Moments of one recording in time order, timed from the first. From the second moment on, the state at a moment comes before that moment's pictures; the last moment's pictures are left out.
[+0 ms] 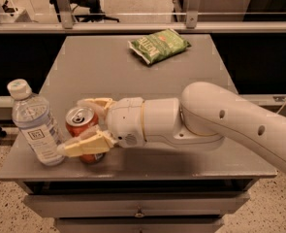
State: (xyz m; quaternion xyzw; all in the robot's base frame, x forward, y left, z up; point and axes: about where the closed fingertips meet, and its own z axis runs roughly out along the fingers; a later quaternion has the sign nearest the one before) arm 0.423 0.127 0.889 -0.51 0.58 0.41 0.48
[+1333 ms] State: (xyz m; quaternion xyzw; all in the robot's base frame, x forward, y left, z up) arm 0.449 0.018 0.936 -0.50 0.59 0.33 0.54
